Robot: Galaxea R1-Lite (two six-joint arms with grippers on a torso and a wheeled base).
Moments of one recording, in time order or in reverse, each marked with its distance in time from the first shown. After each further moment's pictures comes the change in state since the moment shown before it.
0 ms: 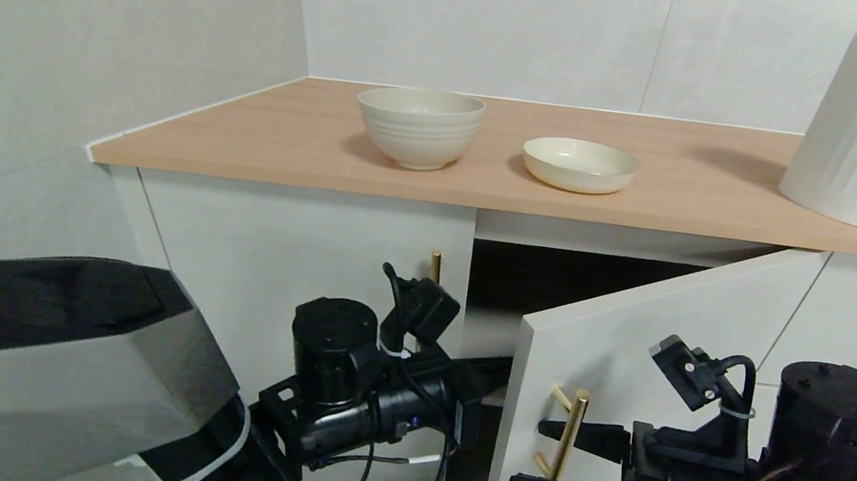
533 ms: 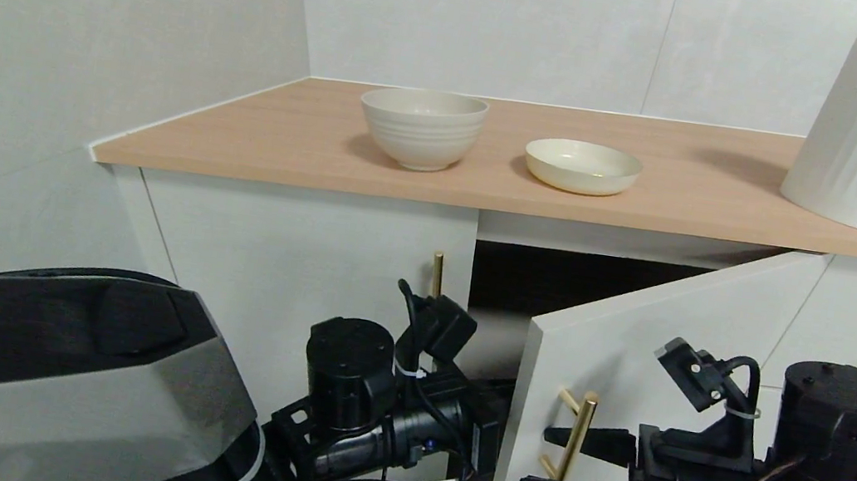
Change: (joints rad) left arm -0.070 0.010 0.014 -0.034 -0.003 -0.058; right arm -0.085 -0.006 0.008 0.009 0.008 -0.019
